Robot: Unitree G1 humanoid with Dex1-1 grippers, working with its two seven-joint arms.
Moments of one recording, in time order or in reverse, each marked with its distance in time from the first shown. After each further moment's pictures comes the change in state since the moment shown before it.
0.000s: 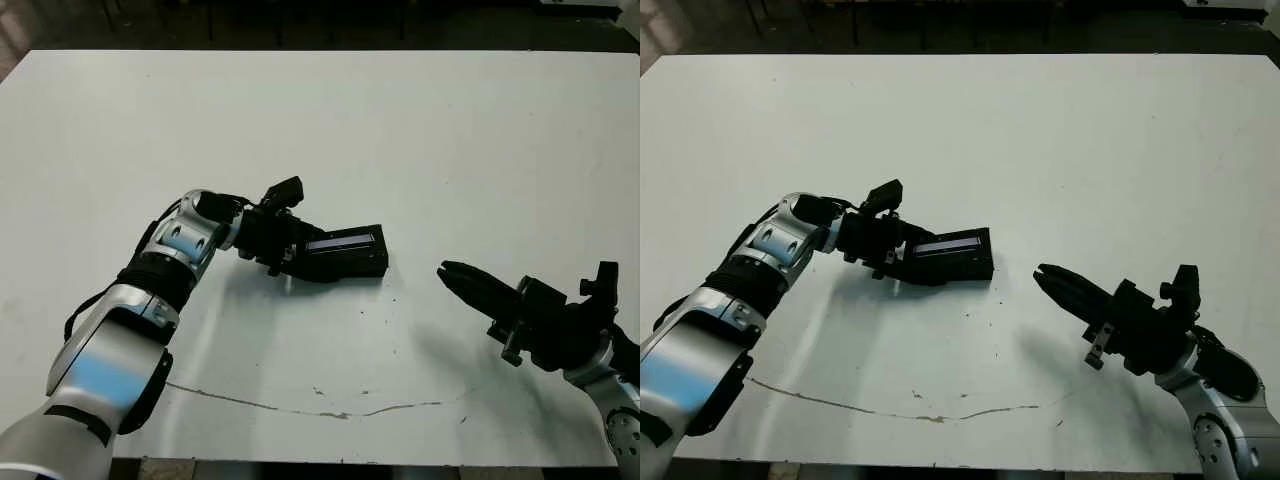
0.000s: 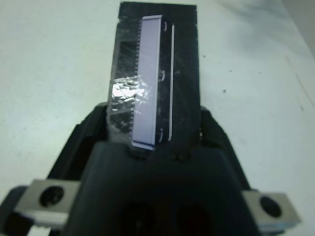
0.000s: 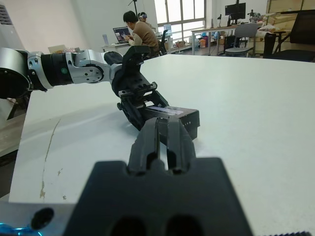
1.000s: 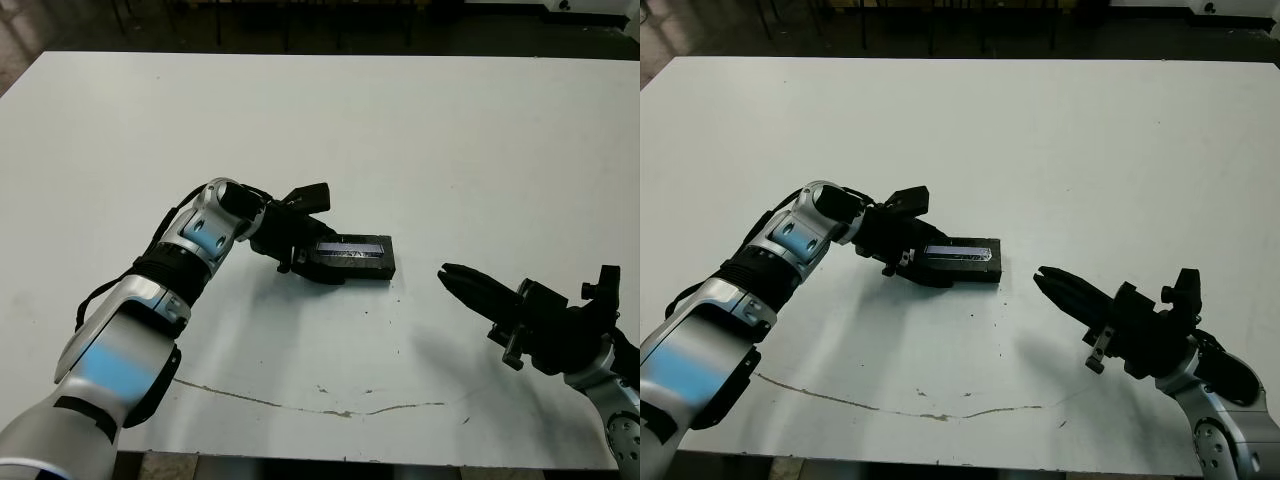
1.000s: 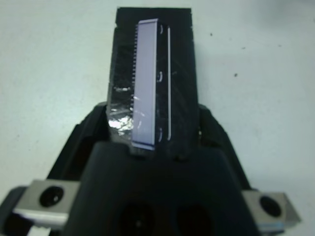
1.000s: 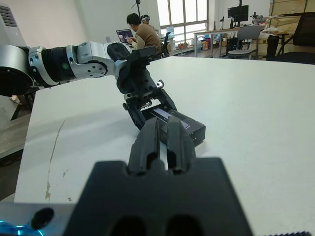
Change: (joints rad) left arm -0.051 0.000 -0.101 -0.077 0.136 0.013 0.025; right arm 0.015 0.001 0.000 -0.007 0.011 -0.006 -0.001
